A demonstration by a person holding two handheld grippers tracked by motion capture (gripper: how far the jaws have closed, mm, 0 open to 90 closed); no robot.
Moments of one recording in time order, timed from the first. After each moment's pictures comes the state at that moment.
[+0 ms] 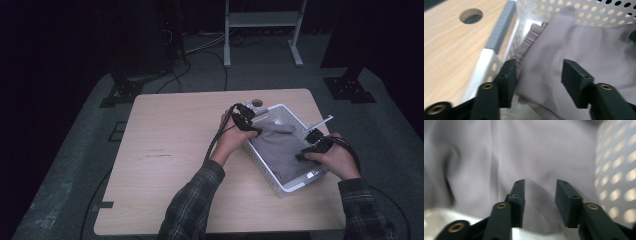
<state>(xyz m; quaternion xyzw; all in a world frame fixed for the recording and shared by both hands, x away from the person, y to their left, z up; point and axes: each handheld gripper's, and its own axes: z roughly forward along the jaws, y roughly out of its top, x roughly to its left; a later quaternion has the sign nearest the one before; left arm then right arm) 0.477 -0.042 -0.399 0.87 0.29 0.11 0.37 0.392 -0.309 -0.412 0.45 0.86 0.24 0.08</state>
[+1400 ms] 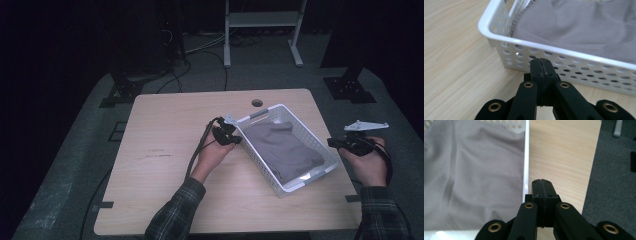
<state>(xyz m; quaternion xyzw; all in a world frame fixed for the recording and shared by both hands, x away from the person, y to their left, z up) 0.441 0.010 -0.424 0.87 0.30 0.10 0.38 0.360 -0.390 -0.400 0.50 0.77 0.34 0.22</state>
